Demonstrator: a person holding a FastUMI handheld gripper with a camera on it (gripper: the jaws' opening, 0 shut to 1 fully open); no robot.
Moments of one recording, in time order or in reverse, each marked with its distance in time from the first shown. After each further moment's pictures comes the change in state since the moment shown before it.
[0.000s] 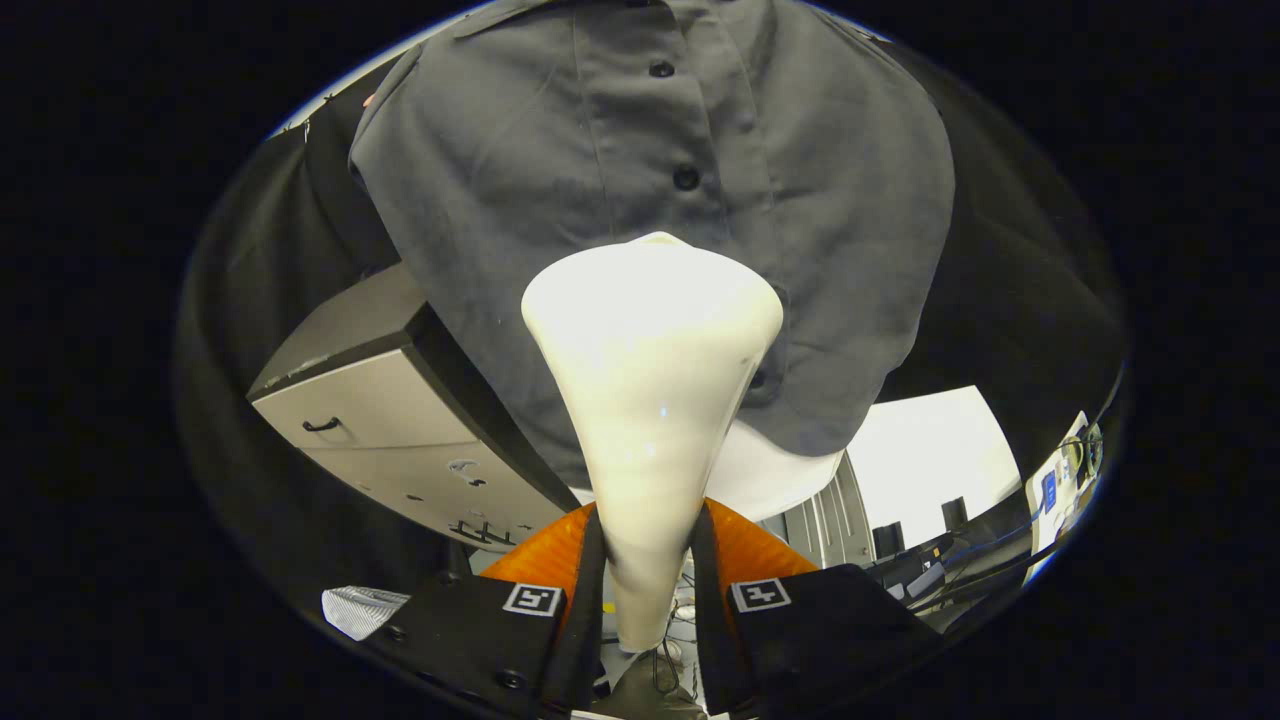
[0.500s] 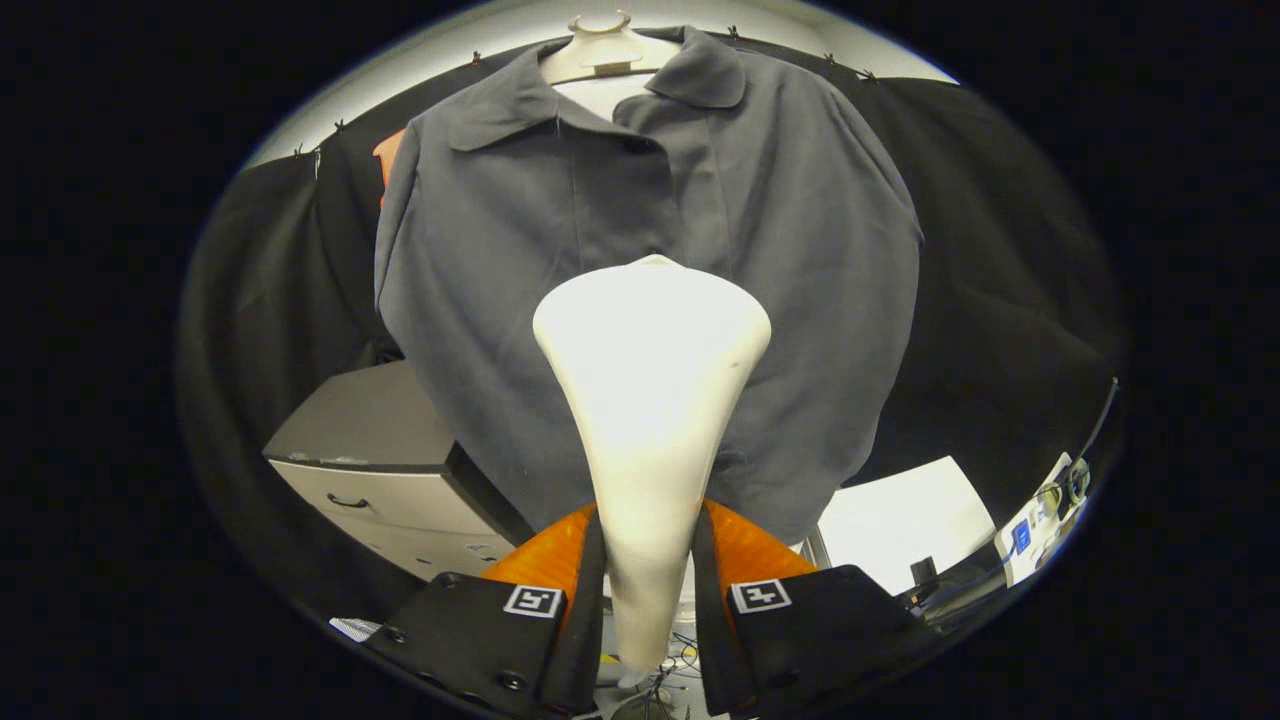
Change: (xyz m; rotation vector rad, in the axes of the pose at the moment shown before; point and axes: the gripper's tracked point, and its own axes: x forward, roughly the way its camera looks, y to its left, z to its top) arm -0.056 -0.006 0.115 -0.014 -0.219 -0.021
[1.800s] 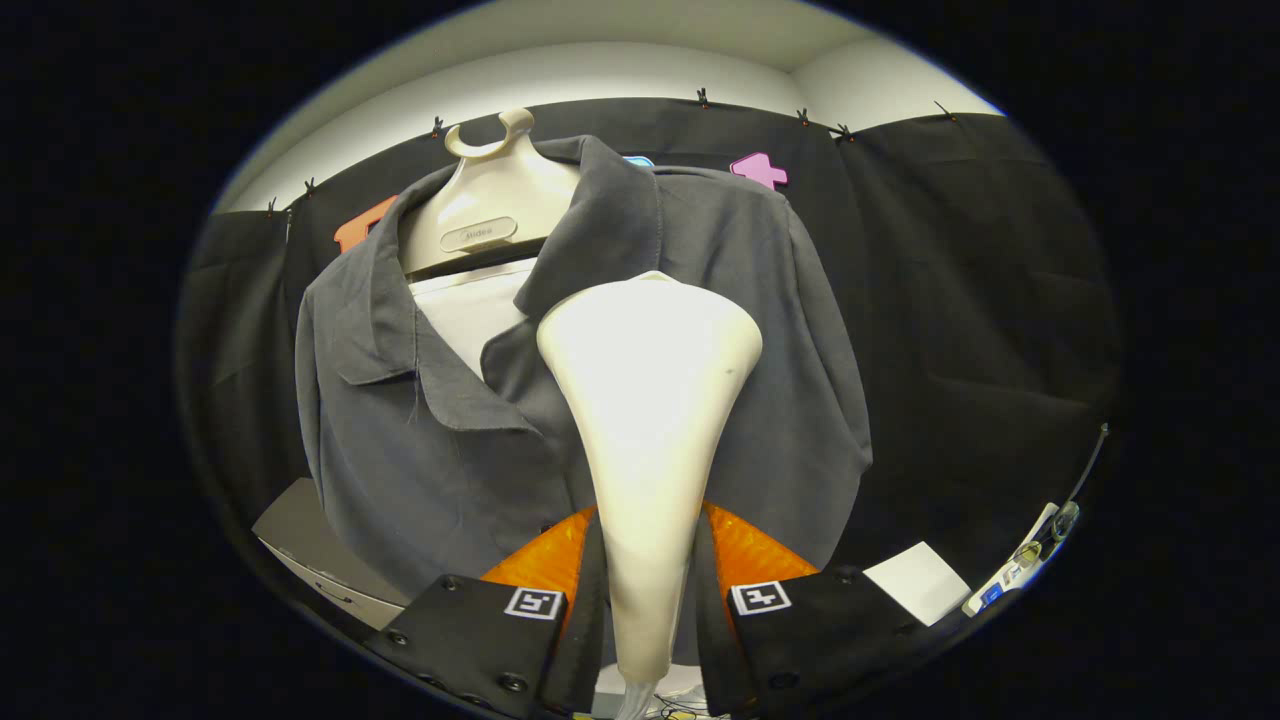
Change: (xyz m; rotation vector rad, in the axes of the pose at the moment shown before) arm 0.023 -0.064 0.171 -0.009 -0.232 -0.046
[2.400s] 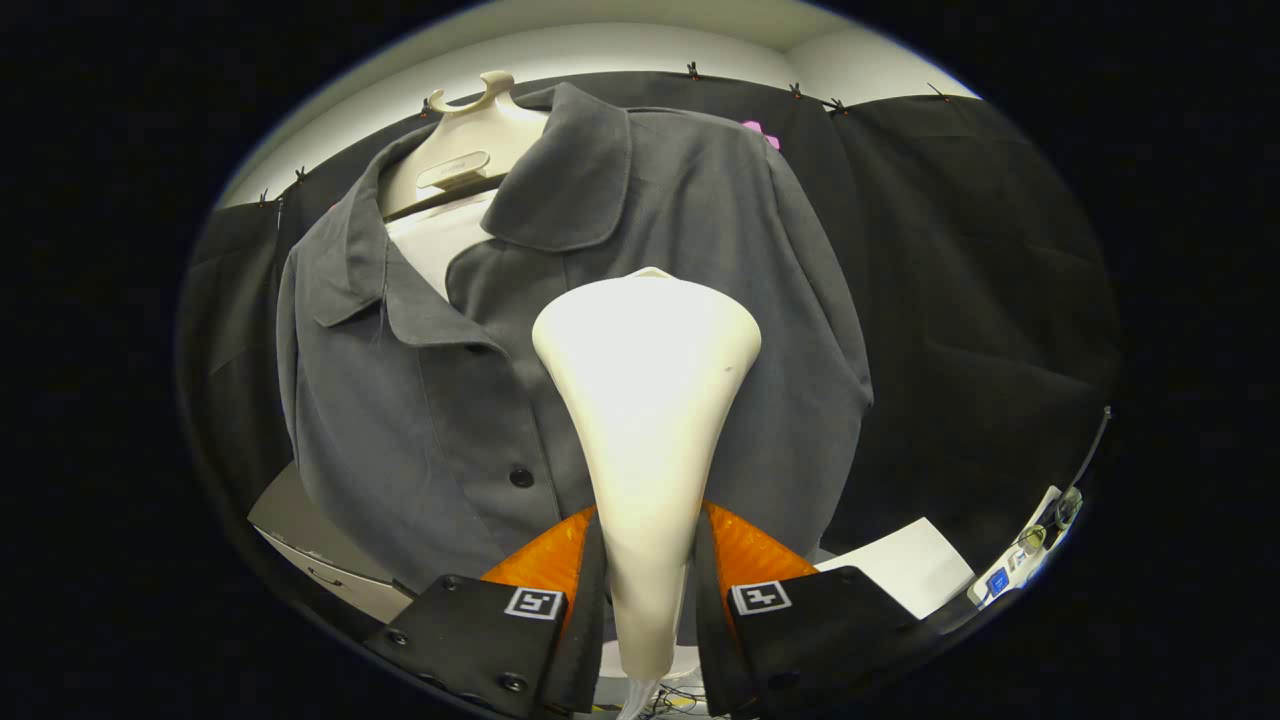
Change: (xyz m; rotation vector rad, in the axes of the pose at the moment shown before) arm 0.004 -0.015 -0.047 0.013 0.086 -0.015
